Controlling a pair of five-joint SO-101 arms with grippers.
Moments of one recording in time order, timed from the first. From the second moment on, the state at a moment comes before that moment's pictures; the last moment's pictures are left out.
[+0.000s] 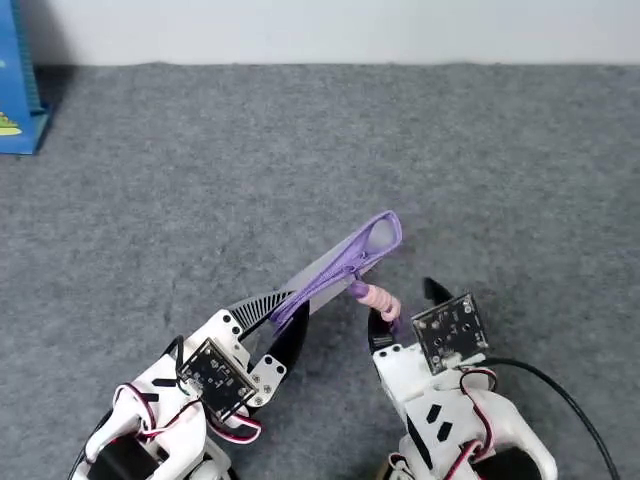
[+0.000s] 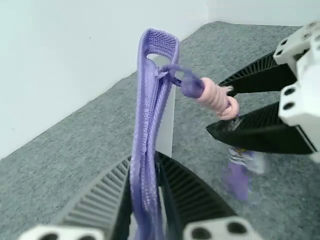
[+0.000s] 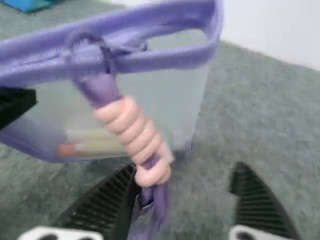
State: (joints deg) left arm 36.0 -103.8 72.6 62.5 -8.0; right arm -24.2 -103.8 63.4 77.4 4.8
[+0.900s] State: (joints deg) left arm 36.0 -103.8 72.6 62.5 -8.0; right arm -32.6 -103.8 60.6 63.6 1.0
